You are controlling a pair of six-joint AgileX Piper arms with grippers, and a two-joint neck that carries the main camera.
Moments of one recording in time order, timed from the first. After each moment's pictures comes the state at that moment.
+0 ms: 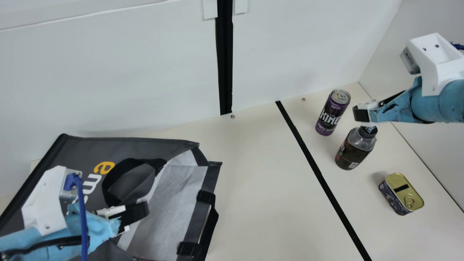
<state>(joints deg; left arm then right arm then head) -18.1 78.0 -66.7 -46.7 53.3 14.6 -32.9 81.6 -97.6 14.0 69.9 -31.3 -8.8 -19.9</state>
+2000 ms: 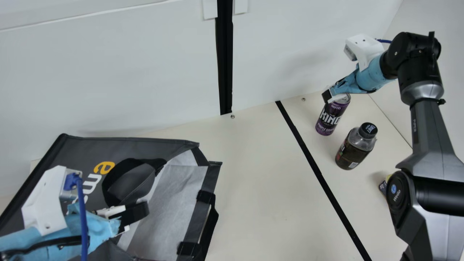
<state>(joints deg) -18.1 78.0 -66.7 -46.7 53.3 14.6 -26.3 120.5 -125.1 6.7 69.8 -28.5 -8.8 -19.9</state>
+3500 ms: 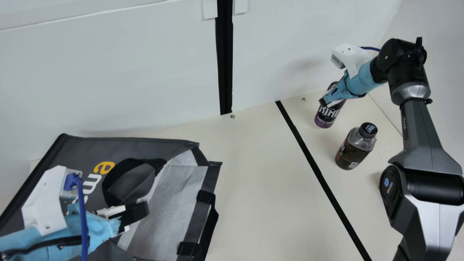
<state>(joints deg) -18.1 78.0 -66.7 -46.7 53.3 14.6 -26.1 123.3 -125.8 11.3 70.0 -38.5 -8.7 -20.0</state>
